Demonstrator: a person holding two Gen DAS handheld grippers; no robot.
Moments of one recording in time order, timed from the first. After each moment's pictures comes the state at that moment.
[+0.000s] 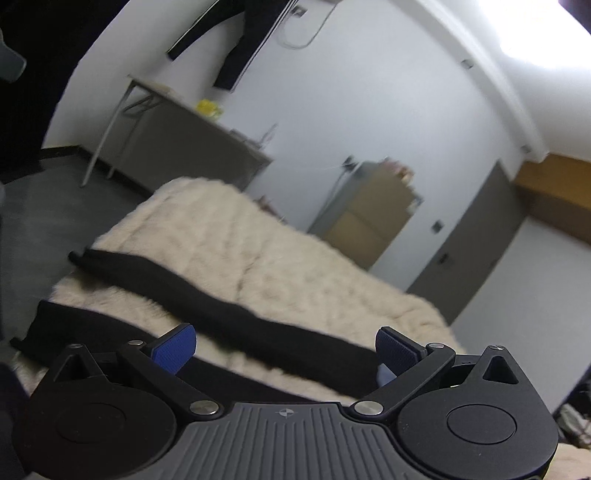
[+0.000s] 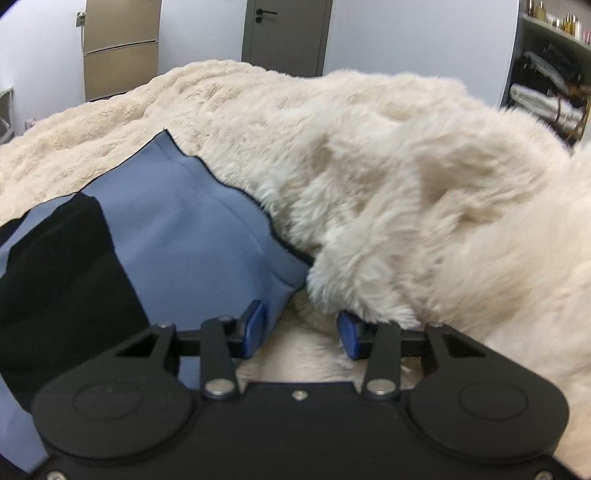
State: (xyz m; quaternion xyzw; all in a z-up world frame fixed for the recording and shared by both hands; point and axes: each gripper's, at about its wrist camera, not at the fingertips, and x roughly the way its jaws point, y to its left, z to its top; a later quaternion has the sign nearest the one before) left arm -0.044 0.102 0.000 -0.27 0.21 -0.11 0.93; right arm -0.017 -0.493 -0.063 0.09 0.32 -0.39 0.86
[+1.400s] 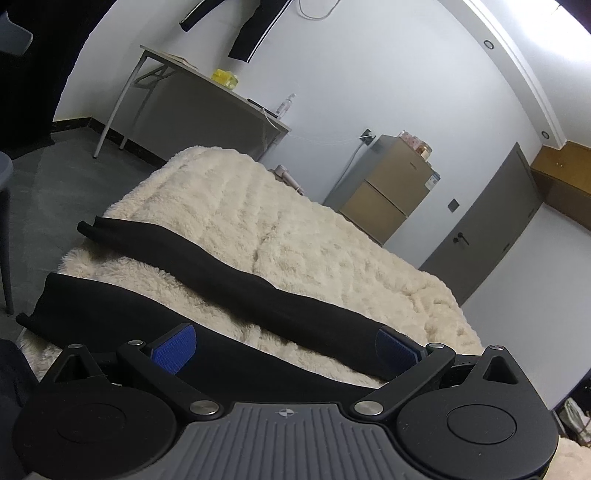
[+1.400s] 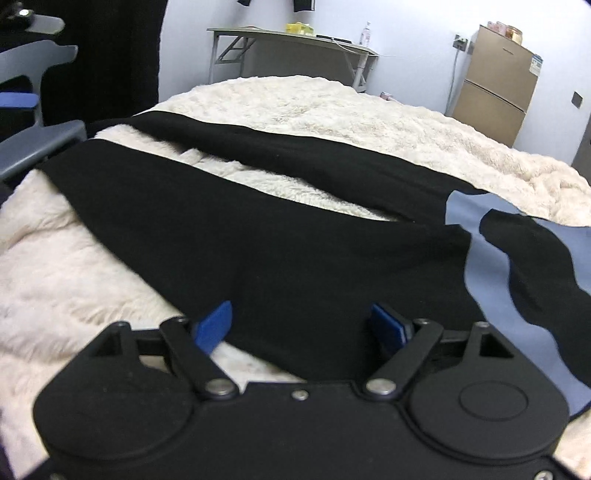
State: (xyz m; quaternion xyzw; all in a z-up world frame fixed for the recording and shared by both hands) left arm -0.036 0.109 -0.011 -0.28 0.24 -0.11 0.92; right arm -0.046 -0.213 -0.098 -0.14 0.31 0.11 0.94
